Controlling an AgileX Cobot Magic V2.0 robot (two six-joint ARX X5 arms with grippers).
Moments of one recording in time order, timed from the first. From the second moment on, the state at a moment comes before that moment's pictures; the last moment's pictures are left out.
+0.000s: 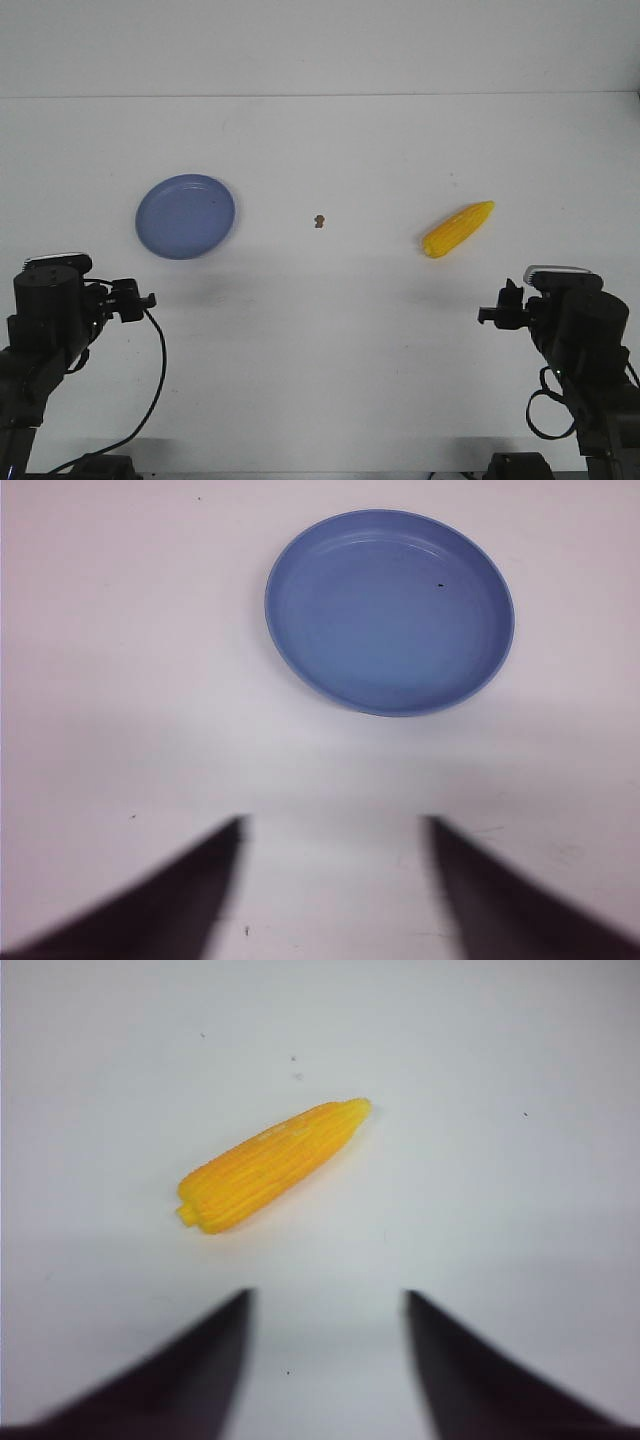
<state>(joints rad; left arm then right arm) -0.07 0.88 1.07 -0.78 -0.09 -0.15 -0.01 0.73 0.92 -0.76 0.02 0.08</state>
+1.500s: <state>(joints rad) 0.11 1.91 1.52 -0.51 0.00 -0.17 -0.01 0.73 0.92 -0.77 0.02 0.08</state>
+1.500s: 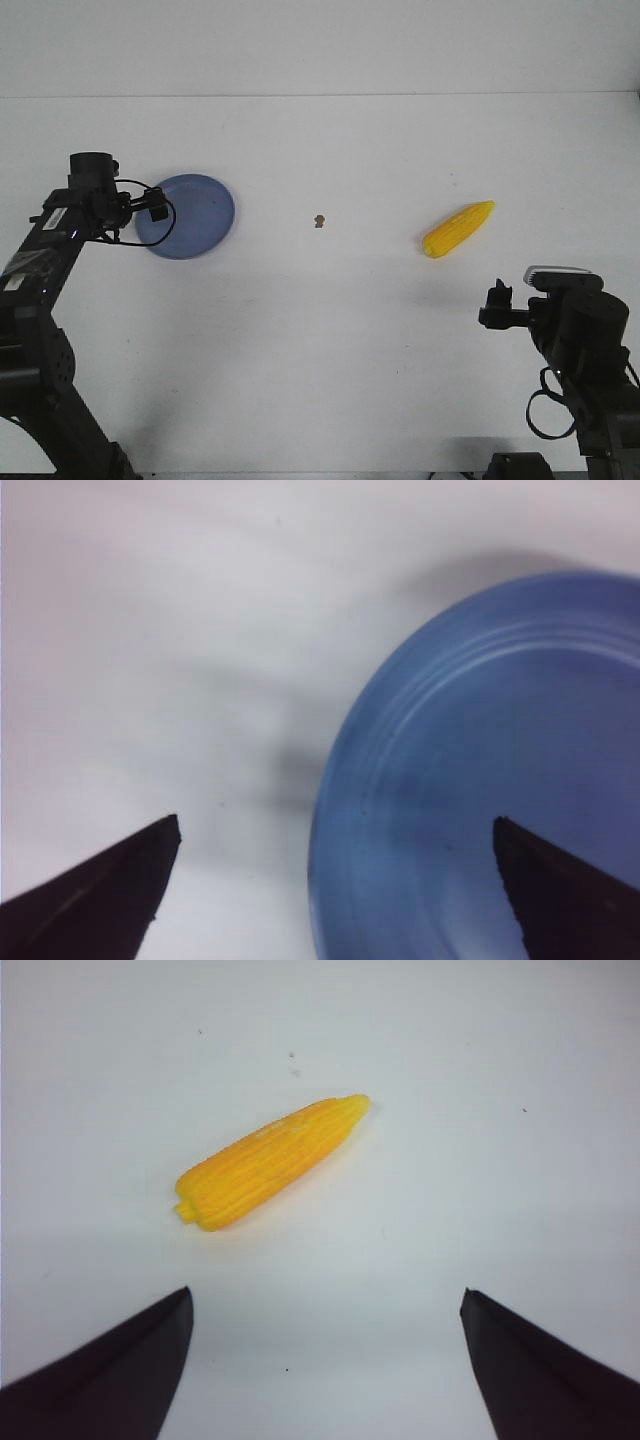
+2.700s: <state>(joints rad) 0.11 1.99 1.52 -0.50 0.02 -0.17 -0.01 0.73 0.92 -0.77 0.02 0.08</state>
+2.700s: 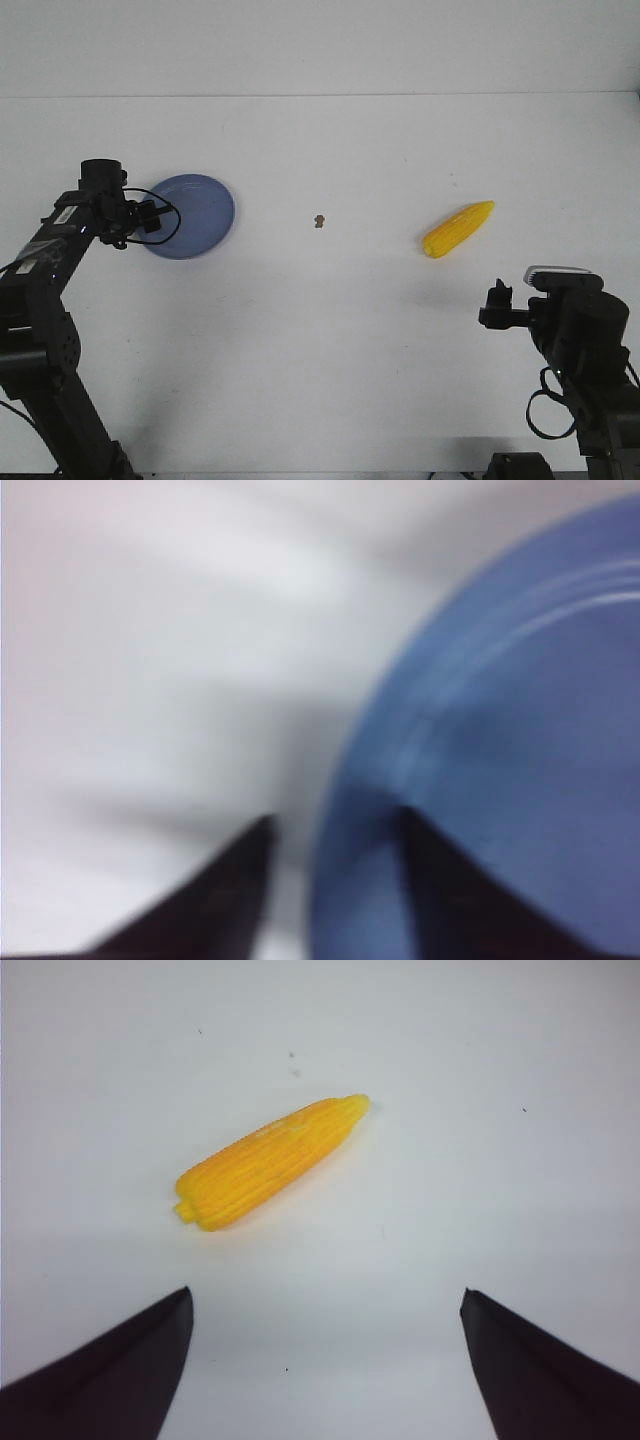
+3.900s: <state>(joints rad) -0.04 1.52 1.25 -0.63 0.54 -0.12 -0.01 0.73 0.92 -0.77 0.02 0.08</state>
